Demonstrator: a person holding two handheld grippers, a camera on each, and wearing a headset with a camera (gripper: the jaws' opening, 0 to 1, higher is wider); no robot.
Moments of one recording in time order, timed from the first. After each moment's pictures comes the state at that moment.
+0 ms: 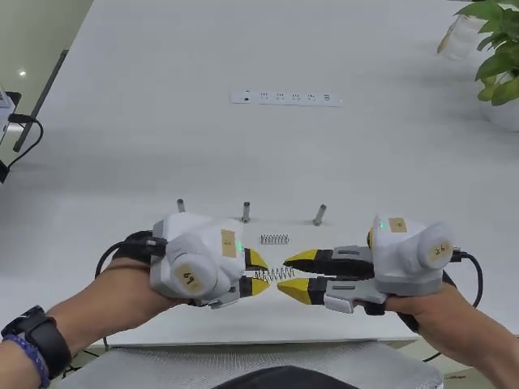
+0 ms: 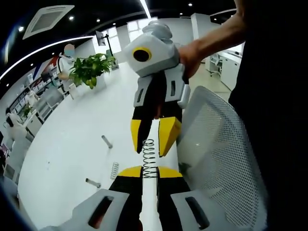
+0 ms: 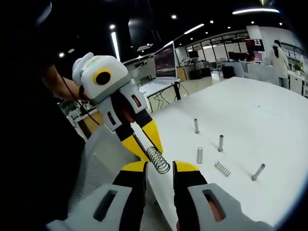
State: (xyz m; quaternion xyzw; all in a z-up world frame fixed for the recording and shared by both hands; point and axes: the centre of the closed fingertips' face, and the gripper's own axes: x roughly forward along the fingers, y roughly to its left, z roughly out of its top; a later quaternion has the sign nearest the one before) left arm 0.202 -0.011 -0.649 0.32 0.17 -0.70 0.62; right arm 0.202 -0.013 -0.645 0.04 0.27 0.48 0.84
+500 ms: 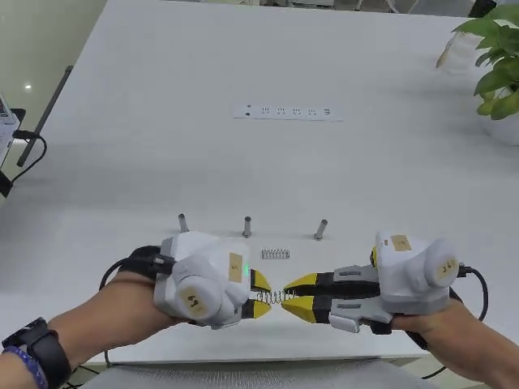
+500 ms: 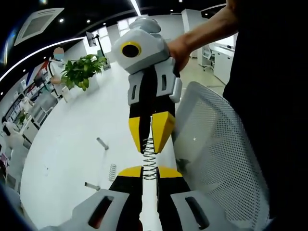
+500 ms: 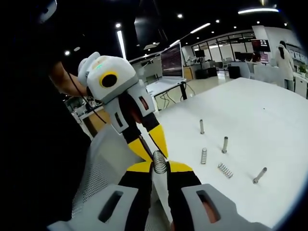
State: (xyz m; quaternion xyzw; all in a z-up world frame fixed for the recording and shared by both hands) left arm 0.199 -0.014 -0.652 0.34 0.16 -0.71 0.59; right arm 0.198 -0.012 -0.637 0.03 0.27 0.50 0.82
